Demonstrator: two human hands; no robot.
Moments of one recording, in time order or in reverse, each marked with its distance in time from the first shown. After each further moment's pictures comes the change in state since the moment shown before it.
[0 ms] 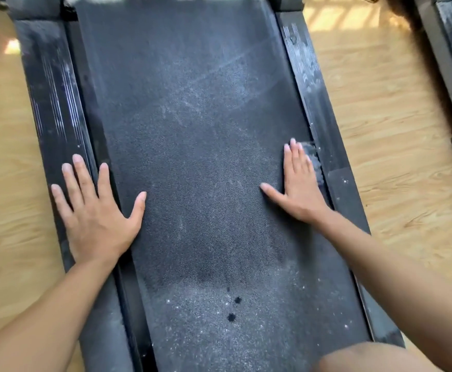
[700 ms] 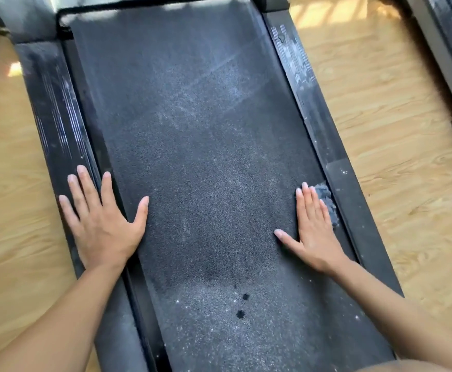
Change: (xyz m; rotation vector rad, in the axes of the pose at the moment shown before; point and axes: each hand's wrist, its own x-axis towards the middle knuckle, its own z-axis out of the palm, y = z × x) left_hand -0.001 0.001 -0.003 0.000 0.014 -0.010; right_hand -0.111 0.008 0.036 0.015 -0.041 0.075
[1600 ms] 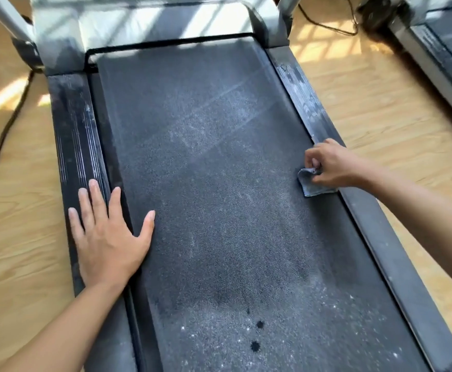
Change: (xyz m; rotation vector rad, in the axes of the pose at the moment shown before) left_hand -0.002 -0.004 0.006 -0.018 0.081 0.026; right_hand 0.147 0.020 -0.122 -0.125 -0.025 -0.218
